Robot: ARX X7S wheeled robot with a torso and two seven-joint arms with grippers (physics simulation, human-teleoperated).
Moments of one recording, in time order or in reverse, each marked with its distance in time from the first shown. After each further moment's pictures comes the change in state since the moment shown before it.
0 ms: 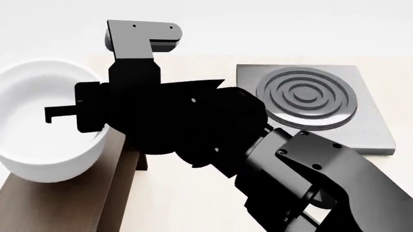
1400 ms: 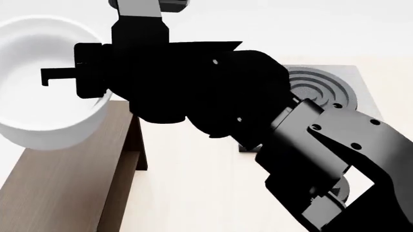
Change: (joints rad) left arm 0.002 0.000 0.000 -0.001 -0.002 0.002 0.000; right arm 0.100 0.057 0.060 -0.060 0.046 0.039 0.065
